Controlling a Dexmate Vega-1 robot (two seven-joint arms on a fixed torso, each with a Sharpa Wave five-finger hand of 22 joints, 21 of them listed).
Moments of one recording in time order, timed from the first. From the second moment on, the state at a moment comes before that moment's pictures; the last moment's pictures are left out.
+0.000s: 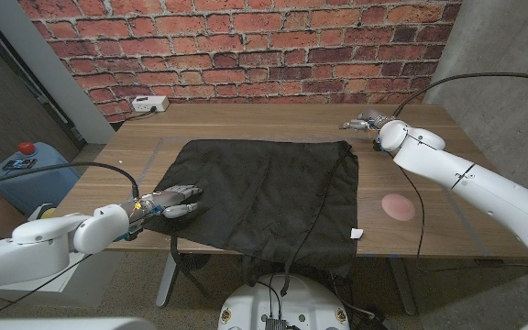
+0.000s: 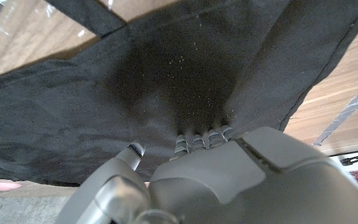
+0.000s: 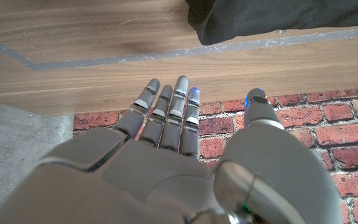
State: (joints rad) left arm 1.51 1.45 0.21 -2.04 0.16 0.17 0.09; left_hand 0.10 0.19 0.58 0.17 0.18 -0.09 -0.04 0.19 0.18 -0.17 -0.02 0.20 0.18 -0.17 0.03 0.19 0.17 -0.17 -0.01 0.19 0.17; right arm -0.51 -0.83 -0.75 -1.78 -0.08 -0.77 -0.02; right_hand 0.63 -0.03 0.33 -0.17 0.19 0.58 0.06 0.22 0.19 0.62 0.05 0.34 0.26 0.42 -0.04 0.25 0.21 0.45 0.03 0.20 0.17
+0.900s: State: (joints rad) left arm 1.43 1.50 0.31 -2.05 0.12 0.18 0.13; left_hand 0.10 0.18 0.60 0.16 0.18 -0.09 -0.05 0.19 0.18 -0.17 -0.02 0.20 0.18 -0.17 0.03 0.19 0.17 -0.17 -0.01 0.19 0.17; right arm -0.45 -0.80 -0.82 -1.70 -0.15 -0.82 0.07; right_hand 0.66 -0.04 0.32 -0.16 0.20 0.63 0.06 0.23 0.20 0.67 0.03 0.37 0.27 0.47 -0.05 0.26 0.21 0.45 0.03 0.20 0.17
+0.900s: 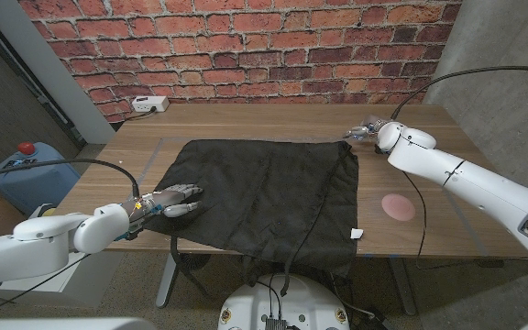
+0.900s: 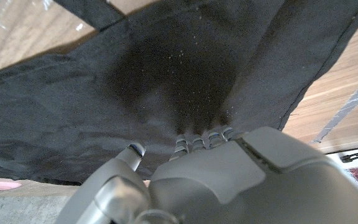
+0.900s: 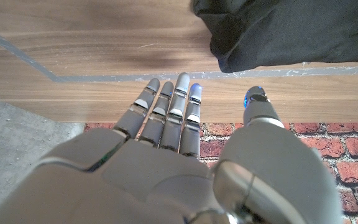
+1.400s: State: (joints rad) left arm 1.39 1.51 0.36 -2.06 0.11 0.18 0.14; left_hand 0.10 0.18 0.61 0.16 0.18 -0.08 -0.05 0.19 0.18 -0.17 -0.02 0.20 0.18 -0.17 0.03 0.19 0.17 -0.17 -0.01 0.19 0.17; right arm -0.43 -0.78 -0.85 -1.66 -0.14 -0.82 0.11; right_hand 0.66 -0.04 0.32 -0.16 0.20 0.63 0.06 0.23 0.20 0.67 0.03 0.37 0.27 0.47 -0.05 0.26 0.22 0.45 0.03 0.20 0.17
